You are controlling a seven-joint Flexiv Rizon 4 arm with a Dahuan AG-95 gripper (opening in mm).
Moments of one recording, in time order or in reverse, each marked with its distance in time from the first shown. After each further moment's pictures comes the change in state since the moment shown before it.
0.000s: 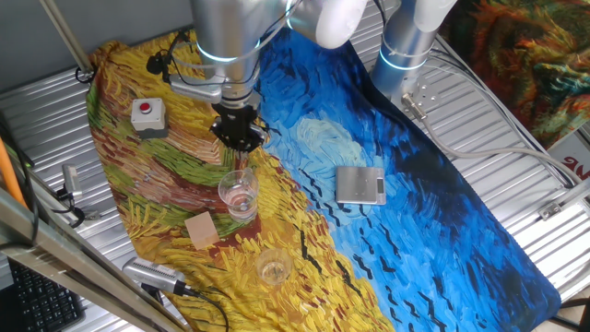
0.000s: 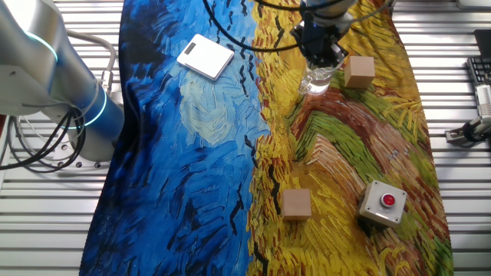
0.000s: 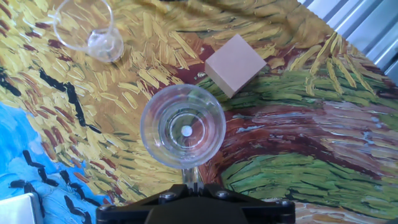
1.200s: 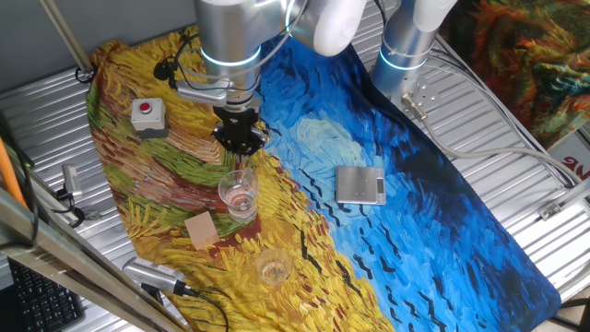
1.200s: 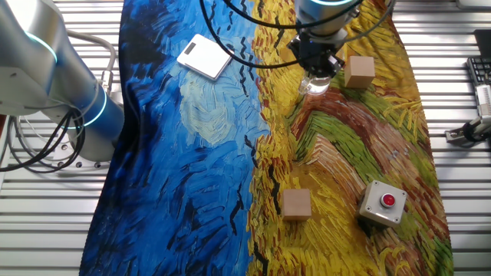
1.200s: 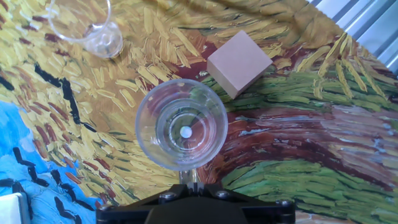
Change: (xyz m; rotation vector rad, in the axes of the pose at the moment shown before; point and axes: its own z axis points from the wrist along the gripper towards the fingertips) arm 0.003 0.000 0.023 0.001 -0.029 -0.079
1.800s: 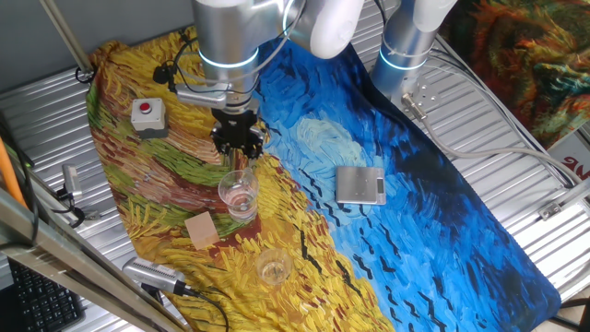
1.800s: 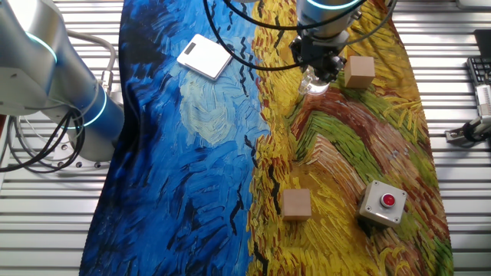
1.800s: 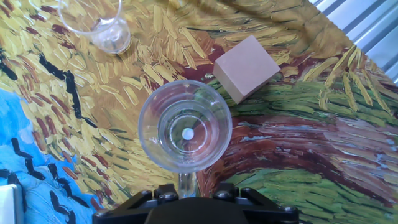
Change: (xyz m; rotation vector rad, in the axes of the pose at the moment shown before) arm -0.003 -0.003 0.006 -0.002 -0.005 -0.021
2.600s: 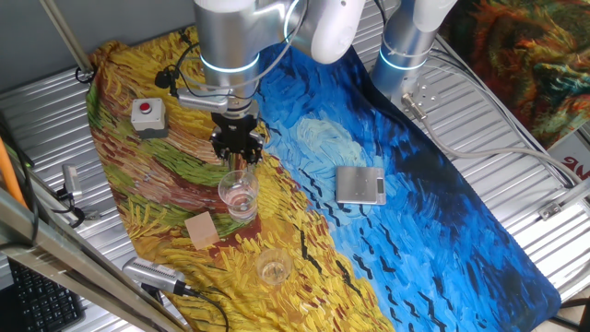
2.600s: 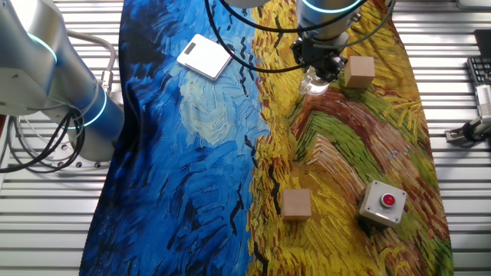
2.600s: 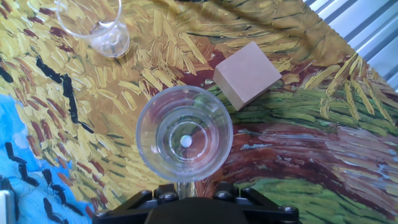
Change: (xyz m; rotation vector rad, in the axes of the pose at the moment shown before) arm -0.009 -0.001 0.011 0.006 -0.028 -0.016
